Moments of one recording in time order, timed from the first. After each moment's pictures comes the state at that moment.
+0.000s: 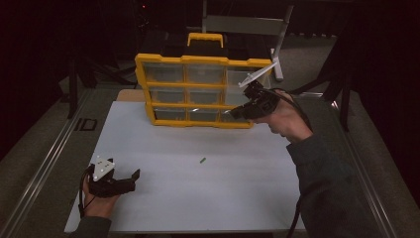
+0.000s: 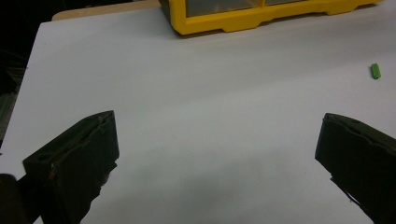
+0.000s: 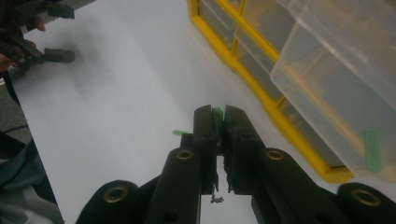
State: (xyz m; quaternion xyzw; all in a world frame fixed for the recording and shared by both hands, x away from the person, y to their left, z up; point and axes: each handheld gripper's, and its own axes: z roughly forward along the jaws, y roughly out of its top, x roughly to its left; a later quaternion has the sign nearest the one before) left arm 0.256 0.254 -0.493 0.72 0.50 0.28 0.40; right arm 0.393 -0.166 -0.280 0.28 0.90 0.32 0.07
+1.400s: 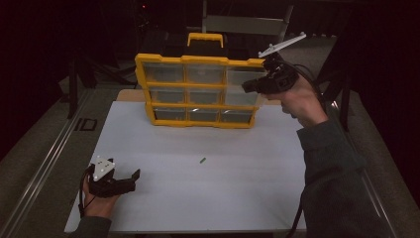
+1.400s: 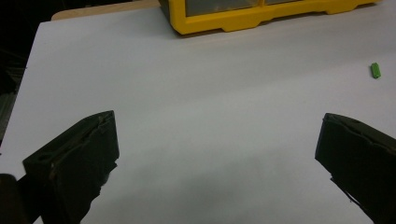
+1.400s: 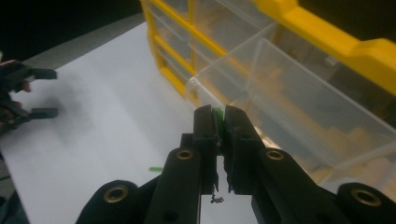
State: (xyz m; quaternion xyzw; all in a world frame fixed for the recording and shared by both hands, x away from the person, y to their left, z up) left arm 0.256 0.254 -0.493 0.72 0.50 0.28 0.40; right arm 0.407 -0.193 -0.226 0.33 0.86 0.37 0.13
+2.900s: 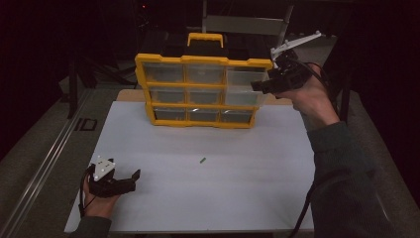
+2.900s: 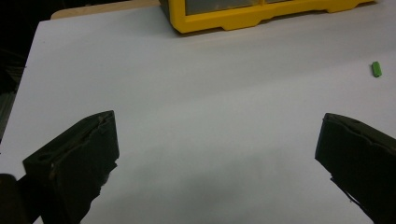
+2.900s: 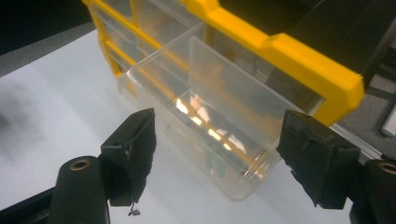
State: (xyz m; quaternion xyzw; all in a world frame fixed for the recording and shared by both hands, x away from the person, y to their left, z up) left arm 0.256 0.254 -0.493 0.72 0.50 0.28 0.40; right arm 0.408 -0.217 -0.224 0.36 0.84 0.36 0.20
